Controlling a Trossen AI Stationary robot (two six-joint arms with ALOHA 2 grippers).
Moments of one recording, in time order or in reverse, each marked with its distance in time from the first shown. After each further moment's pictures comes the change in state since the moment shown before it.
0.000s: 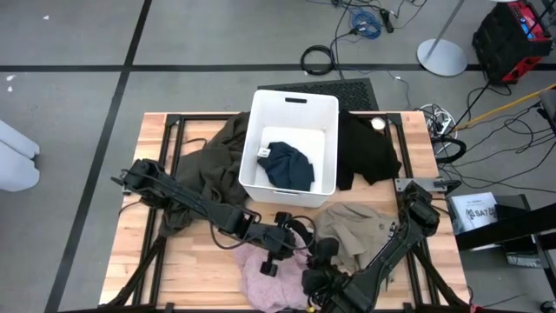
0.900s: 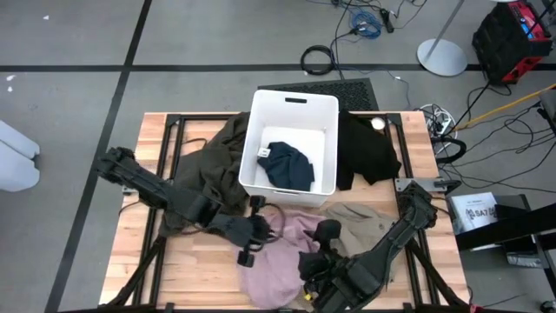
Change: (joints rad) left arm -0.072 -0.287 0.000 -0.266 -0.220 0.000; right arm -0.065 -0.028 0.314 -0.269 0.059 -0.060
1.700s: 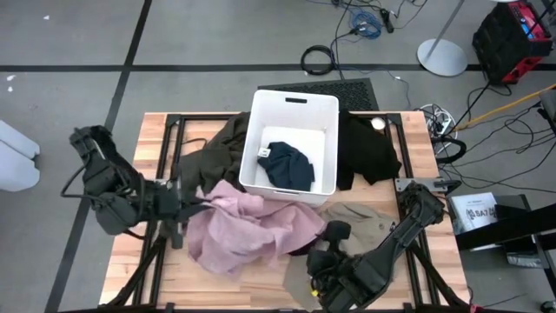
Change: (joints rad) left arm -0.366 -0.446 0.000 -0.141 -0.634 -0.105; right arm 0.016 -0.065 -0.151 0.027 -0.187 0.174
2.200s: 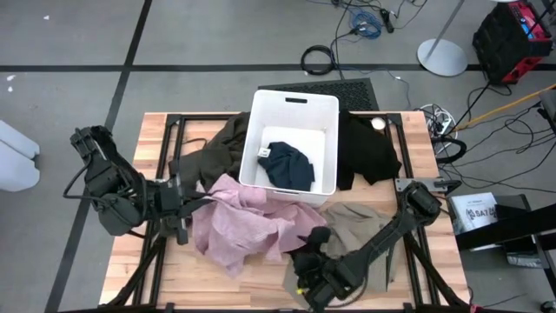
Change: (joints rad) left arm 0.003 0.007 0.000 0.000 -0.079 -0.001; right arm -0.051 0.002 -0.494 0.701 0.203 -0.159
